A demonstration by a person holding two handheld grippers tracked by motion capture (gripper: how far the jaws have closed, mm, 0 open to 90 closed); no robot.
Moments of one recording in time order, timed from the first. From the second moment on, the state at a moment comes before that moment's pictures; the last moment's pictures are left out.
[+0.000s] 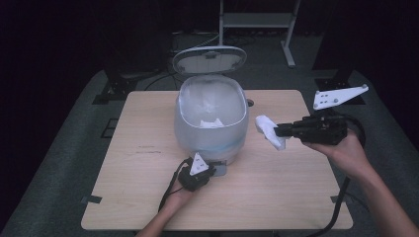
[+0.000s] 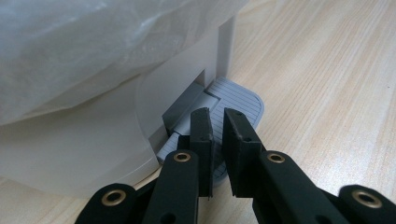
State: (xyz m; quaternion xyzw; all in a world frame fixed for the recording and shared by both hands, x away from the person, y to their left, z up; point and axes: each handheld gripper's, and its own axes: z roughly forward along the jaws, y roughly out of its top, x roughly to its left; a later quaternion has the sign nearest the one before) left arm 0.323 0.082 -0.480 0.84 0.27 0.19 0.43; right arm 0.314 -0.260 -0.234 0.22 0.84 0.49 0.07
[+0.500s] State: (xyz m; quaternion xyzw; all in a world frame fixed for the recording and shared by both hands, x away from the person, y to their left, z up) left arm 0.323 0.082 -0.480 0.84 0.27 0.19 0.43; right arm 0.318 -0.251 -0.212 0.21 0.84 0.50 0.07
